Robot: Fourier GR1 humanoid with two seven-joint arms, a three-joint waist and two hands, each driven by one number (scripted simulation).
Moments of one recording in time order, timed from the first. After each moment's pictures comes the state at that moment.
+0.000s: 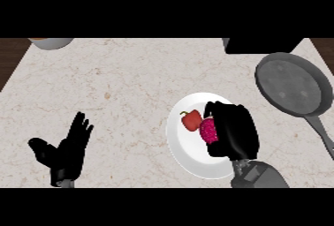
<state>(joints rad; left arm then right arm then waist) 0.09 0.09 -0.03 -1.48 0.22 0.22 0.10 -0.24 -0.11 0.43 -1.72 1.21 0.18 0.55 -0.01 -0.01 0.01</state>
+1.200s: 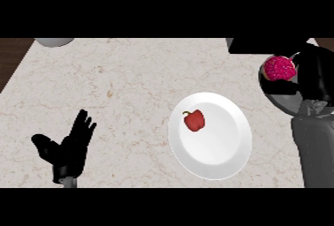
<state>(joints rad) 0.07 0.07 -0.03 -1.49 0.20 0.21 0.13 -0.50 -0.24 -0.12 -1.55 1.06 0.01 0.40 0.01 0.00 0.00</state>
